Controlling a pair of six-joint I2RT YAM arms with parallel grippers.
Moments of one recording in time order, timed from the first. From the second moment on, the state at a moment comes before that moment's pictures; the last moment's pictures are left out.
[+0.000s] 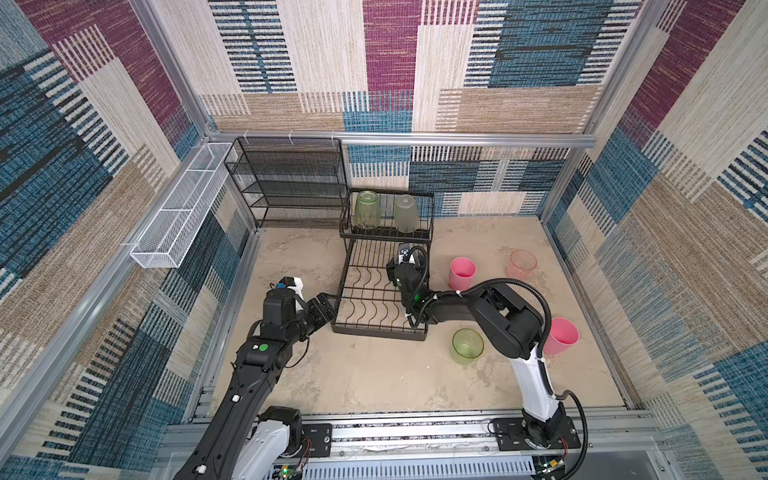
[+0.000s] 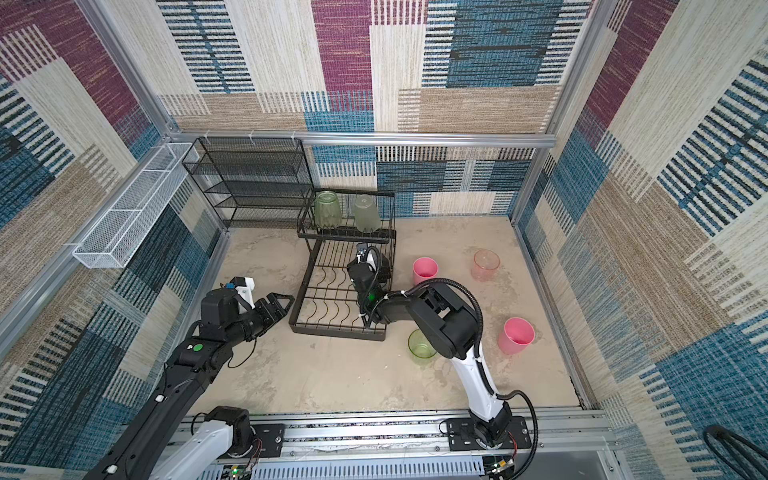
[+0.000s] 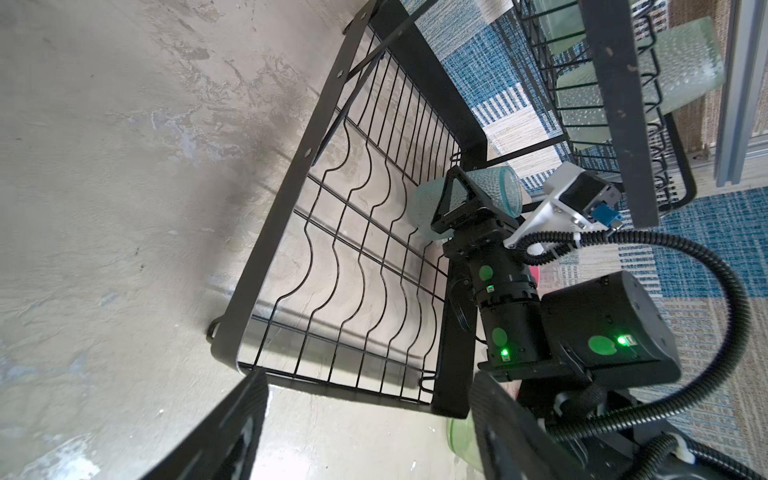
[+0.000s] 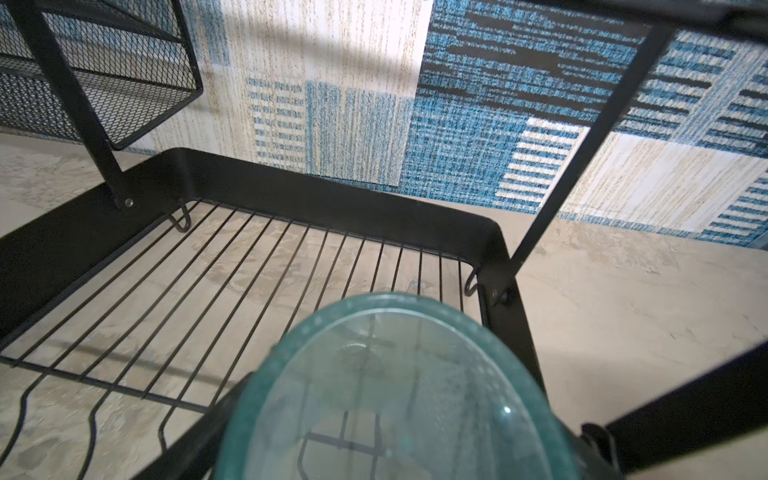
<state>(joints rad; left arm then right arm) -0.14 0.83 0.63 -0.40 0.29 -0.78 0.75 2.16 1.24 0.61 0.72 0.08</state>
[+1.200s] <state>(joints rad) -0.12 0.79 0.62 -0.41 0.29 -0.78 0.78 2.04 1.11 0.70 0.74 0.04</state>
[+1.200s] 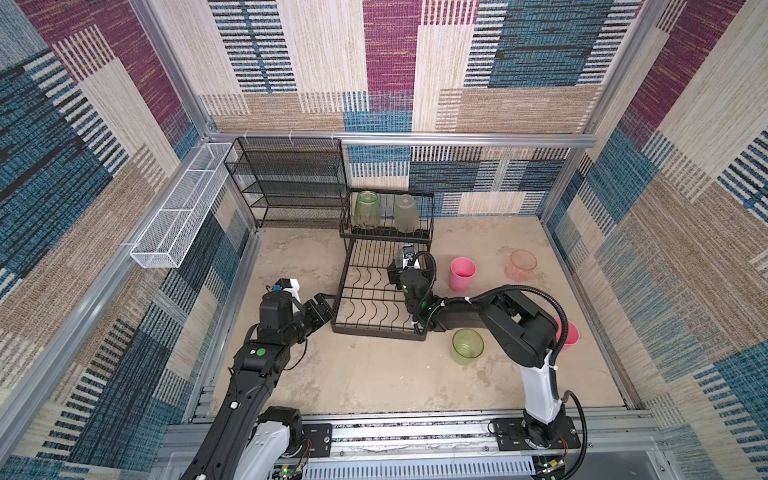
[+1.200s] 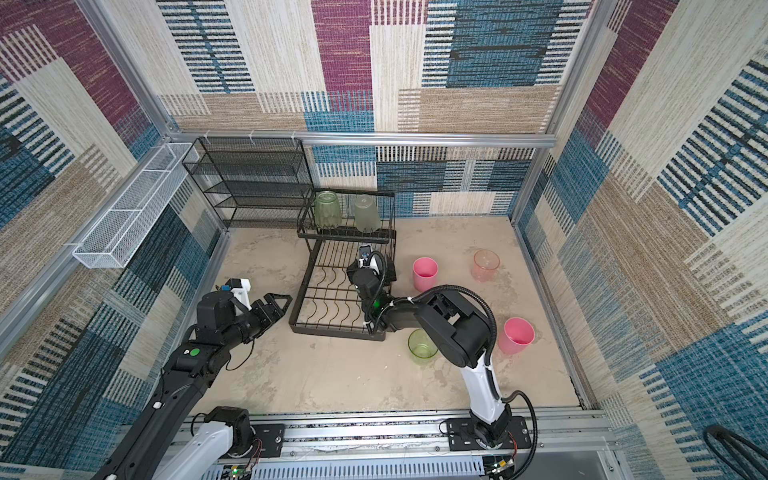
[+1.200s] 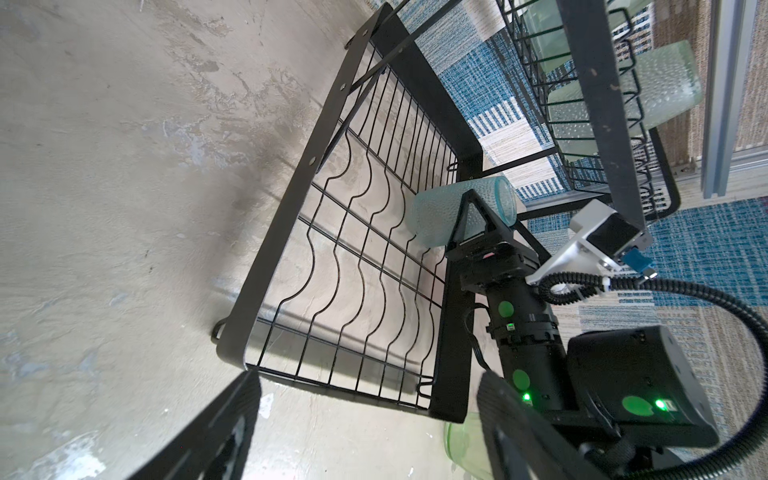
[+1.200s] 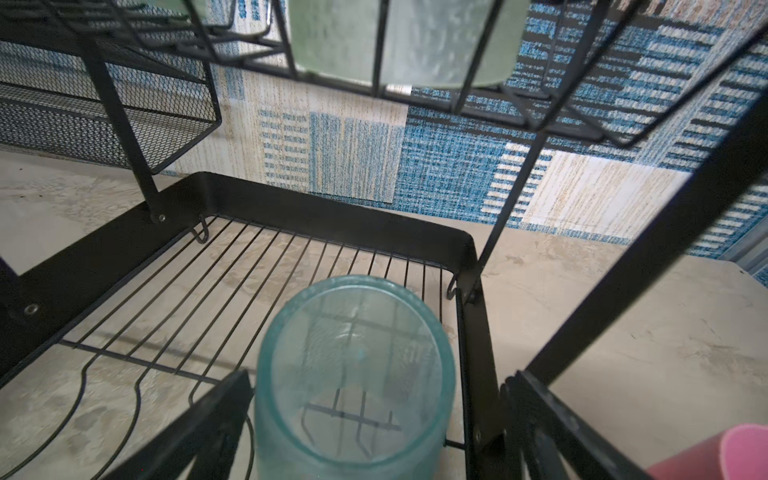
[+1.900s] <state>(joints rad) -0.12 0.77 0.60 -0.41 0.29 -0.78 0.84 1.92 0.96 0.73 0.76 0.04</state>
